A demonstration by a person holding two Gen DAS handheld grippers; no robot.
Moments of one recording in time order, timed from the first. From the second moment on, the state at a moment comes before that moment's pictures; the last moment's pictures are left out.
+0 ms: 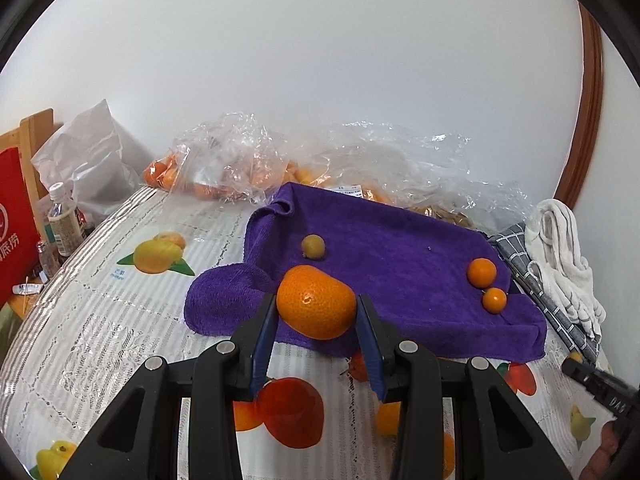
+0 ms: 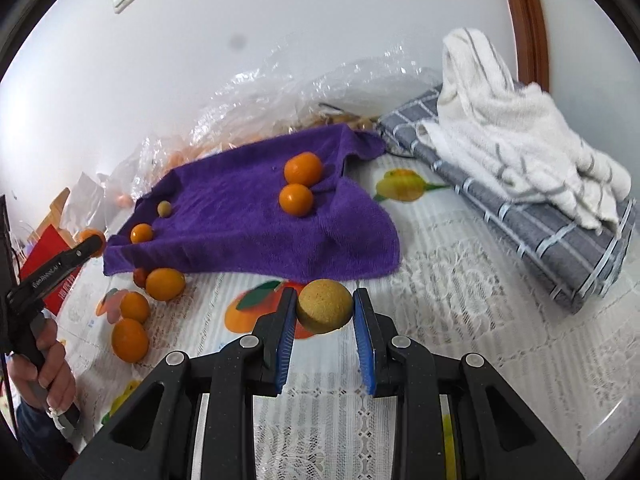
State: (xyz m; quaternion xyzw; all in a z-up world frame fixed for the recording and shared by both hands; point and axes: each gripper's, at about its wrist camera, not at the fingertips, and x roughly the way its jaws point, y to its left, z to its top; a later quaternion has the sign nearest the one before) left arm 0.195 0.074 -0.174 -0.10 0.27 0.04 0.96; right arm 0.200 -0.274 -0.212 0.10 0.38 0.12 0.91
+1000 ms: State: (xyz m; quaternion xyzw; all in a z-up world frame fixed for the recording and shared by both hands) left arm 0.271 0.084 -0.179 -0.09 0.28 0.05 0.95; right arm 0.307 -0.218 -0.207 0.06 0.39 0.14 0.91
